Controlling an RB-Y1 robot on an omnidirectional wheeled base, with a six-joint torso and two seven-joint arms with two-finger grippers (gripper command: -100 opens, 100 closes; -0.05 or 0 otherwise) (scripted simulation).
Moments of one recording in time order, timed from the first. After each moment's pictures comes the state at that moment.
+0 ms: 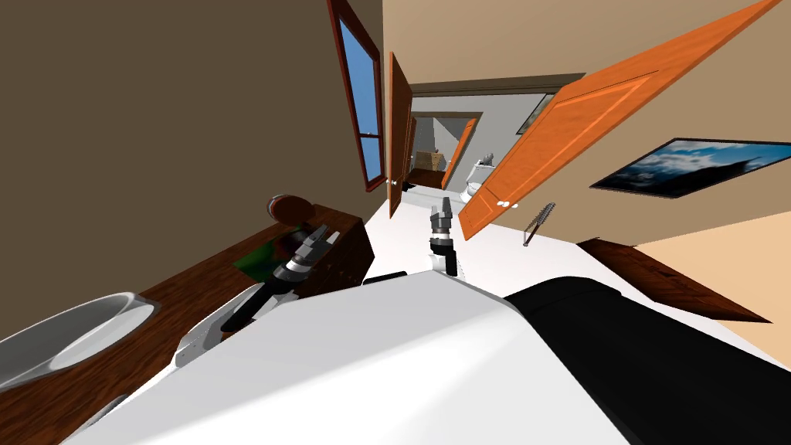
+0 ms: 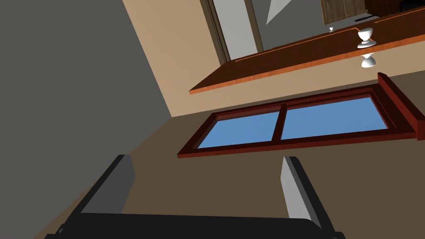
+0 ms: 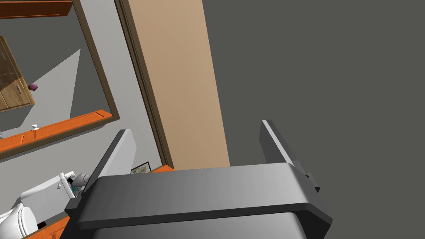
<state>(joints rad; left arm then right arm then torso) 0.43 0.89 -0.25 -2.05 0.18 -0.58 0.17 0.48 0.00 -0.01 -2.20 -0.08 -0.46 0.13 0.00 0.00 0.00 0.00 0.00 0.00</state>
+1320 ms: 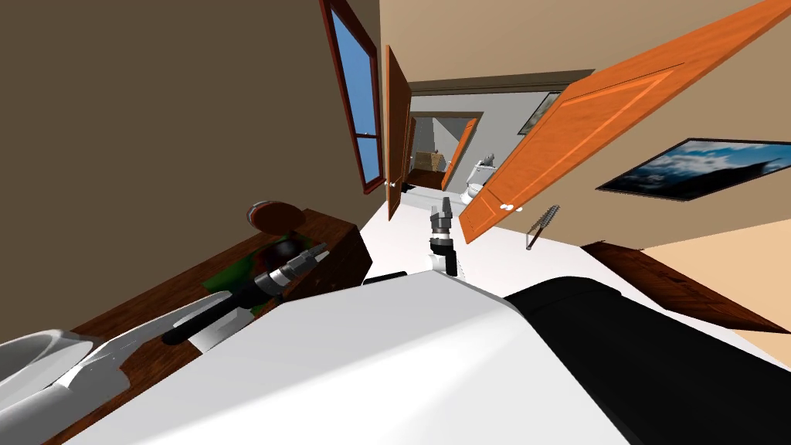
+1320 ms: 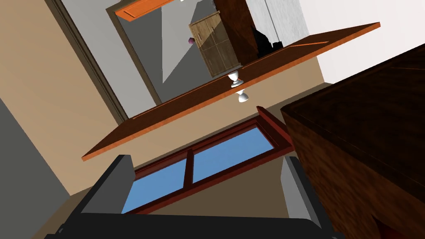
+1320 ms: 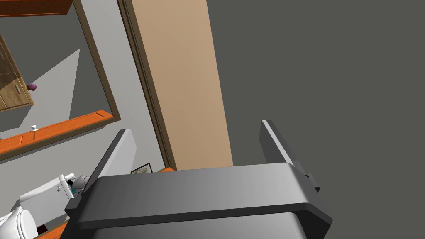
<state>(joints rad) 0.43 1.34 -0.40 -1.89 0.31 -0.57 0.19 0.48 0.00 -0.01 -2.20 -0.08 -0.46 0.13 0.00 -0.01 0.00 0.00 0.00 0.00</state>
